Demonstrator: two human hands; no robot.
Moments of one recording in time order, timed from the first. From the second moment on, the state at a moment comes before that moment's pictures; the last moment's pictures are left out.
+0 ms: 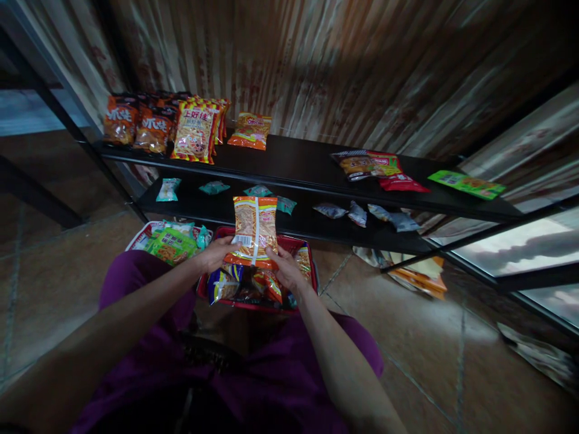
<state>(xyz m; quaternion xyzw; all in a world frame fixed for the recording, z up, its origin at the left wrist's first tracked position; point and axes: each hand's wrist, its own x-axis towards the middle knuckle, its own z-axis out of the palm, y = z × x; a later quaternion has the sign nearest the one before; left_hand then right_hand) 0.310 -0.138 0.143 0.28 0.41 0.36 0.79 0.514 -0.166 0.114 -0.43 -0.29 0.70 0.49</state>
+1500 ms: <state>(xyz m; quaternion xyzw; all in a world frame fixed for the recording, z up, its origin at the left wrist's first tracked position) 0.306 -0.149 0.114 0.20 0.39 0.45 0.78 0.516 -0.171 0.133 -0.38 -0.37 0.72 0.45</state>
